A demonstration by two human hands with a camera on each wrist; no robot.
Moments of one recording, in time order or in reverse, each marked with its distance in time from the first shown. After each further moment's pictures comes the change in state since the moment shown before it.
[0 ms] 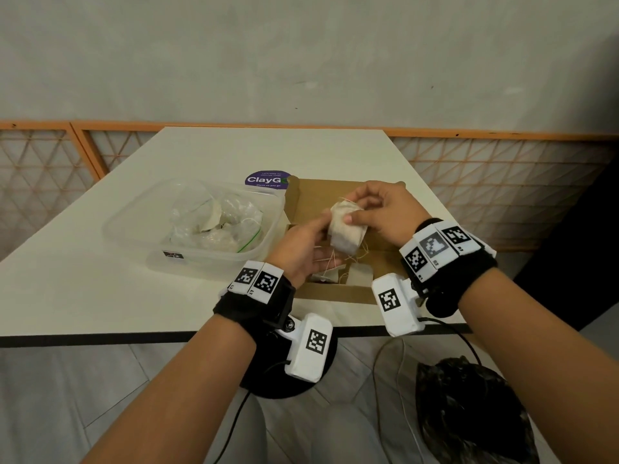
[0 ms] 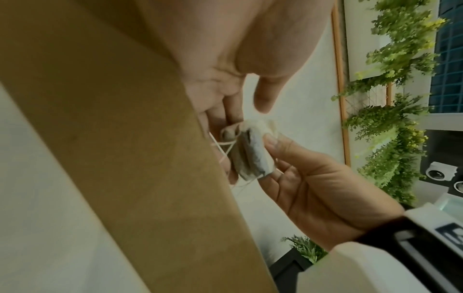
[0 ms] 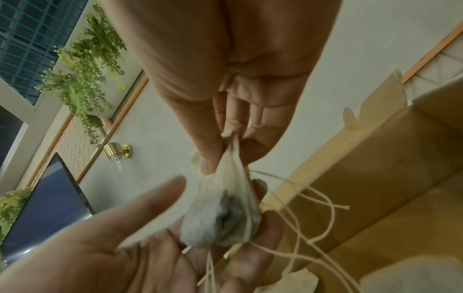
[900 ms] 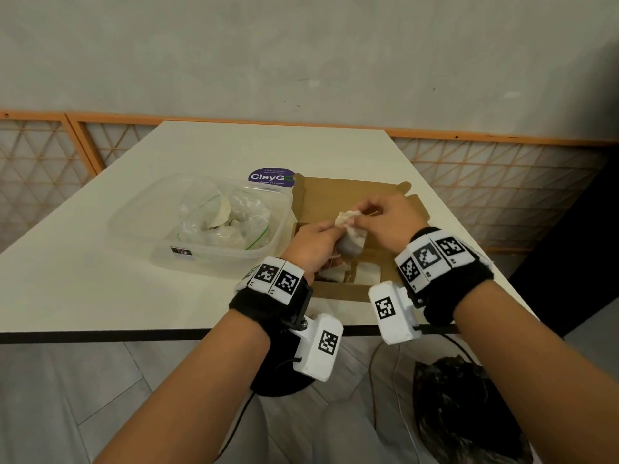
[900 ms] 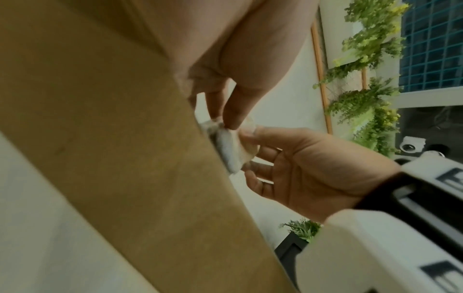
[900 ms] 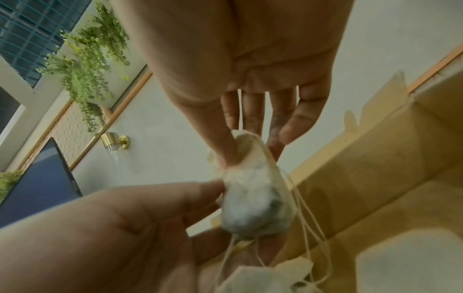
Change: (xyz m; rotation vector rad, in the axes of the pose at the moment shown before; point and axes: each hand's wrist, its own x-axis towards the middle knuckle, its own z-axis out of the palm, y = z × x) left_hand 0.003 -0.006 -0.003 0.188 0.111 0.091; right_hand -0.002 0.002 0.016 -0.284 0.077 0.053
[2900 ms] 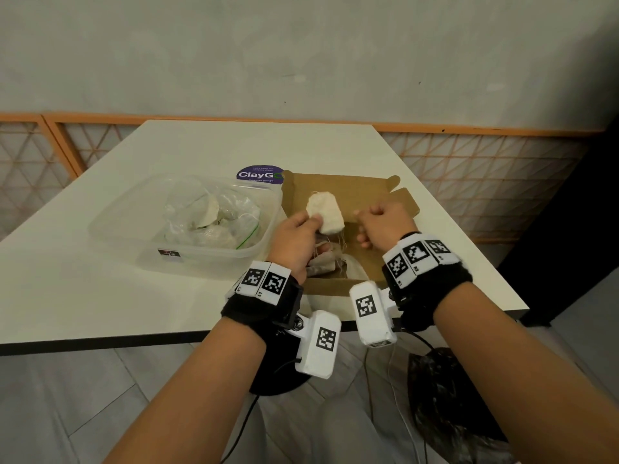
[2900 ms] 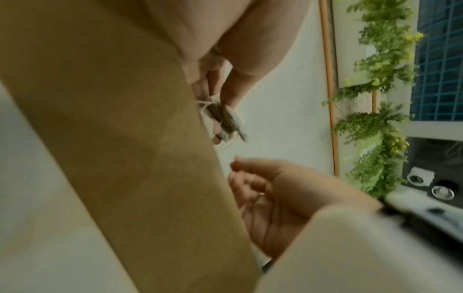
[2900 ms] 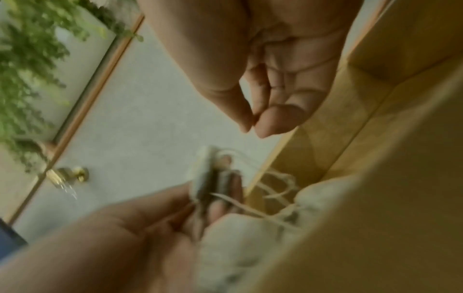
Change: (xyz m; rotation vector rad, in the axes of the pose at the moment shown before) left_hand 0.007 -0.008 -0.004 -0.227 0.126 0.047; right_hand -0.002 0.013 0.016 0.280 0.151 0.359
